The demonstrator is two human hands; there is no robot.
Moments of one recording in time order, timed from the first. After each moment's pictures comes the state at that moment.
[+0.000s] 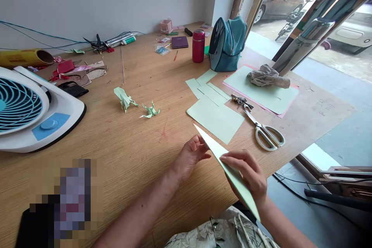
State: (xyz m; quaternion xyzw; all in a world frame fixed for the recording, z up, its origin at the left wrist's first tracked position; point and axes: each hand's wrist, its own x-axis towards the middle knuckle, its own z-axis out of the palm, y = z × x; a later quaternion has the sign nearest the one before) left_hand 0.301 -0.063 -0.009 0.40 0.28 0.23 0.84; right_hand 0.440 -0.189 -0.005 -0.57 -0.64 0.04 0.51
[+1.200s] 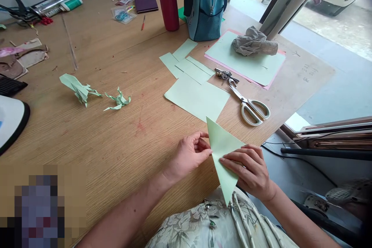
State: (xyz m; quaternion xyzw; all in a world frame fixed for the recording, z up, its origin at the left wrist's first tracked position) left_hand 0.325 -0.085 -0.025 0.63 0.31 0.07 0.71; right_hand 0.481 -0.249 -0.034 -0.62 -0.72 -0.03 0.31
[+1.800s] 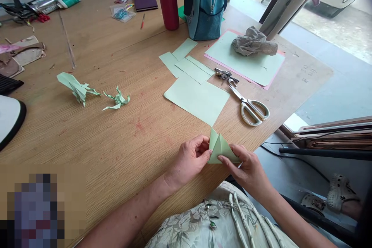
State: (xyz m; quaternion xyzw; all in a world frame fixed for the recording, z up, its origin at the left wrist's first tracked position) left_hand 0.320 -0.096 -0.025 0.65 0.28 0.10 0.71; right_hand 0.458 -0.229 -0.015 -0.77 -0.50 0.22 0.34
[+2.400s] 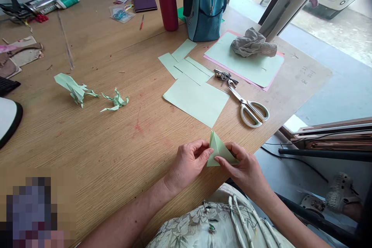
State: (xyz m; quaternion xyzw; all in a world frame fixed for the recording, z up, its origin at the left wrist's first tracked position) left_hand 0.320 -0.100 -0.025 0.64 0.30 0.11 0.70; right_hand 0.455 -0.225 -0.019 -0.80 -0.43 0.26 0.33
